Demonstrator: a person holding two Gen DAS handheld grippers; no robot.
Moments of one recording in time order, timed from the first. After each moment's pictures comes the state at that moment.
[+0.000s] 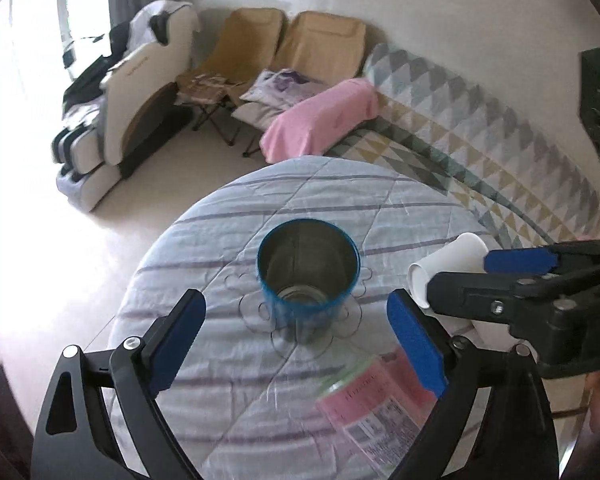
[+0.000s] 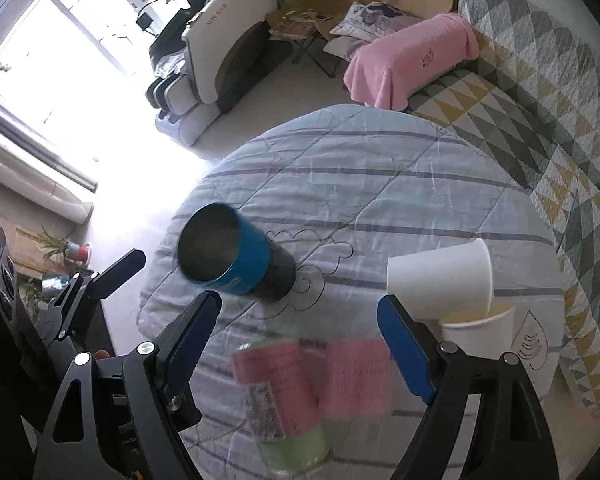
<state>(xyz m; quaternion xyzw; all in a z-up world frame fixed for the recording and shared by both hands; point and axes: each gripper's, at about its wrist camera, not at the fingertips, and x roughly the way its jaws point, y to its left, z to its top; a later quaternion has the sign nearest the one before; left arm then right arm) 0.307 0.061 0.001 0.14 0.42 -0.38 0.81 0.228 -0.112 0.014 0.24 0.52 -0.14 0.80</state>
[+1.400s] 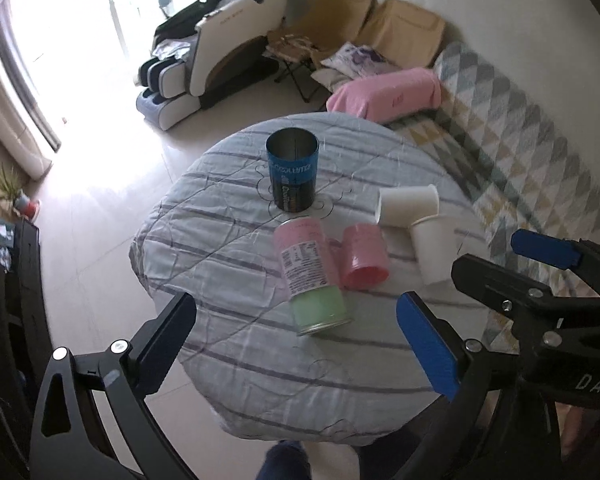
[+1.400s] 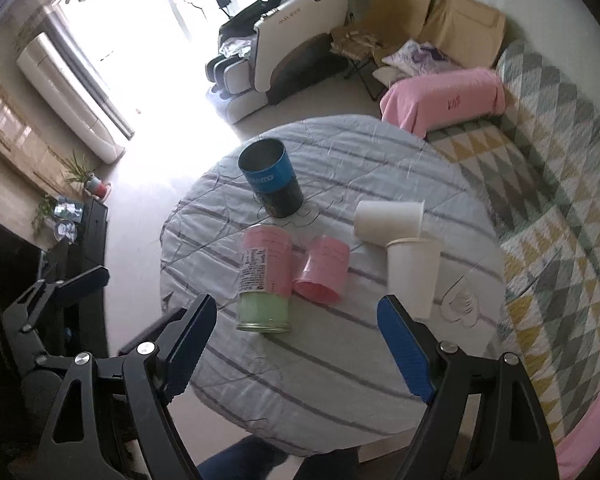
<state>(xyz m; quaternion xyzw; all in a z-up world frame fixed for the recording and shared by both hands) 0.149 0.098 0.072 0.09 0.50 -0.22 0.83 0.102 -0.081 0.089 0.11 0.51 -0.06 0.85</state>
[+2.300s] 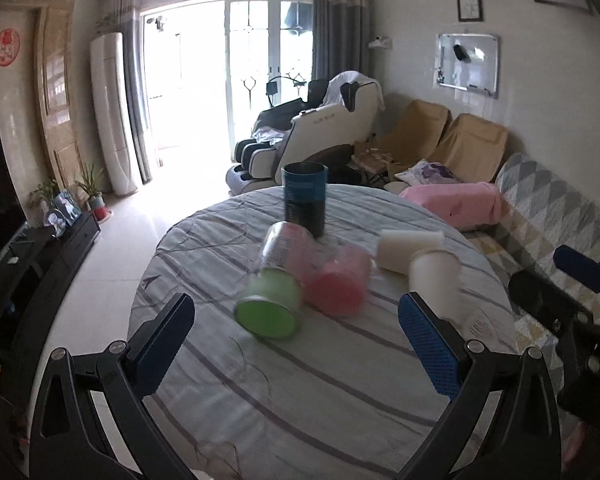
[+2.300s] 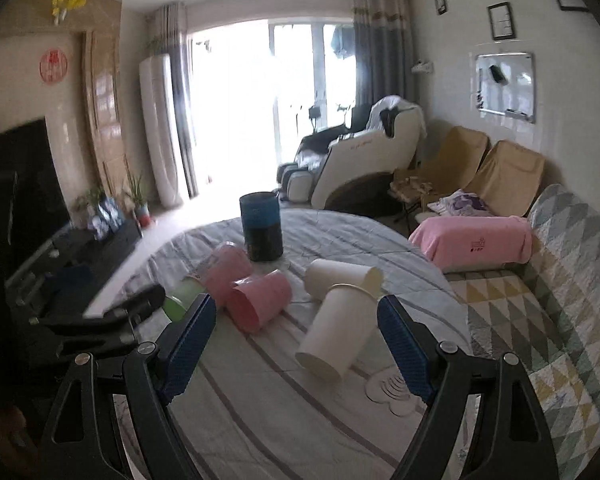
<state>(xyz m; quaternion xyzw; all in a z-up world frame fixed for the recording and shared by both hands) 0.000 0.029 -0.011 0.01 0.28 -0.05 0.96 -0.028 -0.168 0.019 -0.01 0.26 0.05 0.96</state>
